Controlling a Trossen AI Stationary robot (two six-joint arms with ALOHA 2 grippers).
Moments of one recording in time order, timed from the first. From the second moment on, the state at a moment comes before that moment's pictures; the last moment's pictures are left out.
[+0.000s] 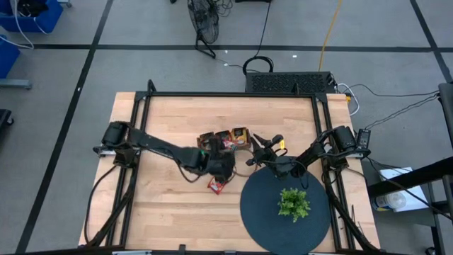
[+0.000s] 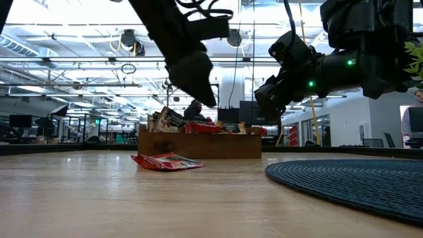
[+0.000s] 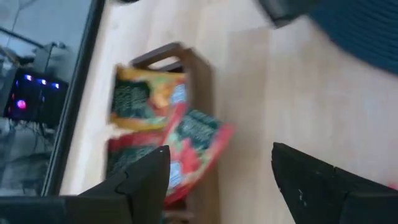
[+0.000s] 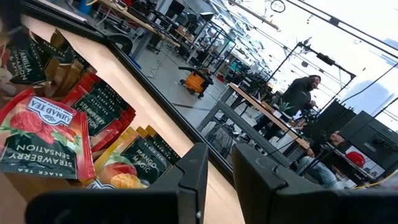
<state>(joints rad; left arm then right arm) -0.20 1.86 1.31 -0.47 -0.61 -0.03 0.23 1.91 0.50 1.47 1.17 -0.64</state>
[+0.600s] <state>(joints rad) -0.22 2.06 1.39 -0.44 -0.88 0.13 0.23 1.91 0.50 1.47 1.17 -0.64</state>
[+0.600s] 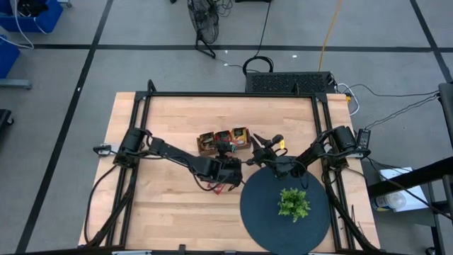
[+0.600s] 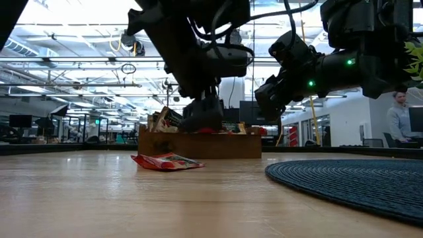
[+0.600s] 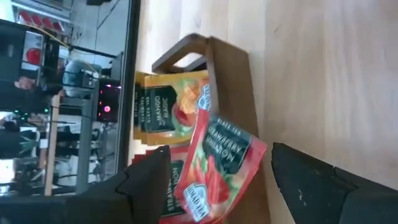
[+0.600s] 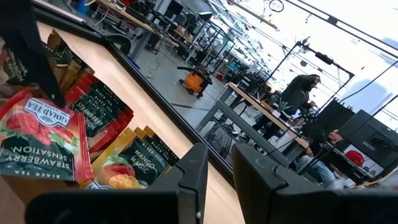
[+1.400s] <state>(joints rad) -0.16 2.07 1.39 -0.42 -0.76 0.07 0.23 1.91 0.50 1.47 1.17 -0.64</state>
